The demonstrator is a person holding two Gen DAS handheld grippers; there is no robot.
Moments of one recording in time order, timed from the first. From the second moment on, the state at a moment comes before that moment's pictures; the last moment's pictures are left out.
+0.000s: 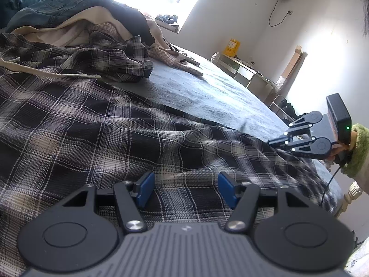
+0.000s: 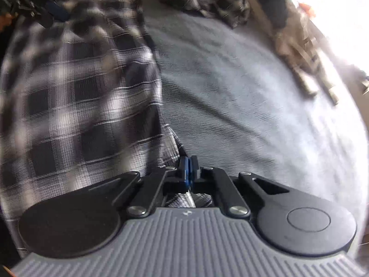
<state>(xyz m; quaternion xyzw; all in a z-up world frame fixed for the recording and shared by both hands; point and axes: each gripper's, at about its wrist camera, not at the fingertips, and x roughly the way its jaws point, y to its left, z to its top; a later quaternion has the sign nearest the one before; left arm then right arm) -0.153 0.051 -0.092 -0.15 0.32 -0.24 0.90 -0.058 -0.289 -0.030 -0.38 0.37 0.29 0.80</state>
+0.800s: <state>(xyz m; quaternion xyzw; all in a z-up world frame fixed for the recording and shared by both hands) -0.158 0.052 -0.091 -0.15 0.32 -0.24 0.90 -0.044 -0.302 -0.060 -0.41 0.33 0.13 0.84</state>
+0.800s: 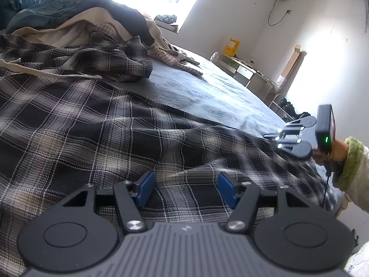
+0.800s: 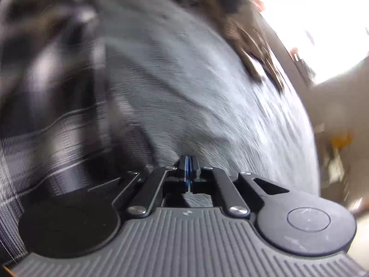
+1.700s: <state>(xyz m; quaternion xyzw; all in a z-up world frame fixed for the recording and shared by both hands) -0.031 -0.089 -0.045 0.08 0.29 -0.38 0.87 -0.102 -0.266 -0.020 -0.29 0.29 0.39 0.82</state>
